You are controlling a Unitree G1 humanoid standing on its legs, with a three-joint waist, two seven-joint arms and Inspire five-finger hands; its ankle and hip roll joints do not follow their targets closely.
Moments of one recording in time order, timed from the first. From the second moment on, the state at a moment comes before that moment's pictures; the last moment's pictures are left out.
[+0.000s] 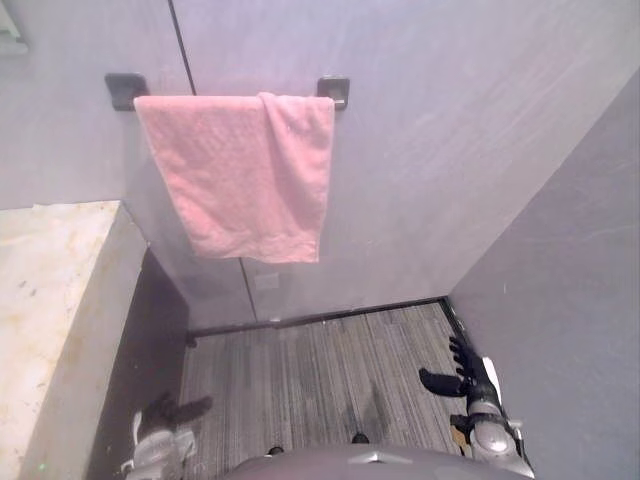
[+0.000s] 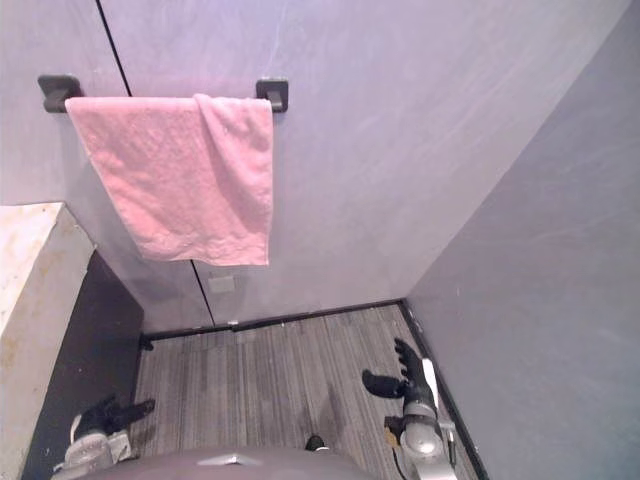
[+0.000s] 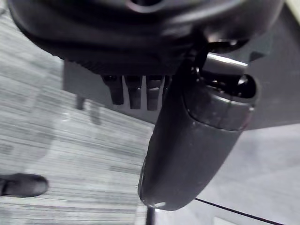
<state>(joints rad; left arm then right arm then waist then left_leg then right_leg) 0.09 0.29 0.01 1.08 -0.43 -0.06 0.27 0.14 -0.28 0.17 0.88 0.15 -0.27 -0.32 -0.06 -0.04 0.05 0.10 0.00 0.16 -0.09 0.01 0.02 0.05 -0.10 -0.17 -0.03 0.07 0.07</state>
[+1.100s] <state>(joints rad) -0.07 0.18 -0.06 1.32 -0.41 0.08 0.14 0.03 -0.25 0.10 1.28 0.48 0.03 -0.06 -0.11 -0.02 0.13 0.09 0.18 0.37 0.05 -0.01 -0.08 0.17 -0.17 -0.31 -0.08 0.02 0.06</state>
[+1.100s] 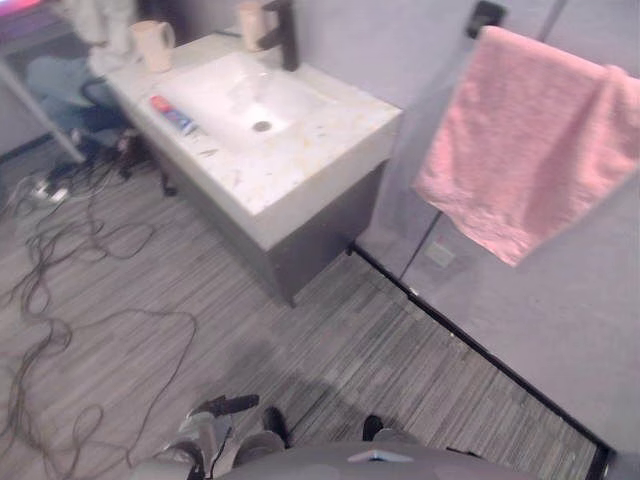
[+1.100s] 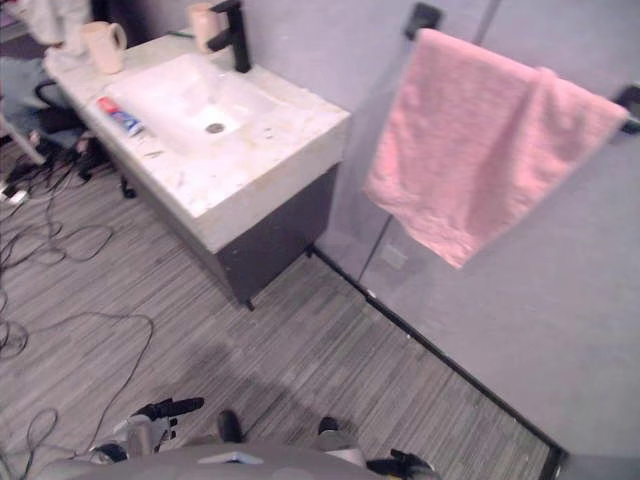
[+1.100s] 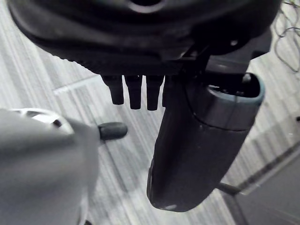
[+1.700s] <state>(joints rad) -0.04 0.26 -0.12 1.31 -0.34 0.07 0.15 -0.05 -0.20 0.11 1.24 0.47 0.05 -0.02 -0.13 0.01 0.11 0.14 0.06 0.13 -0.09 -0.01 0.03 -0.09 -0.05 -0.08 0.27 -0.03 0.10</state>
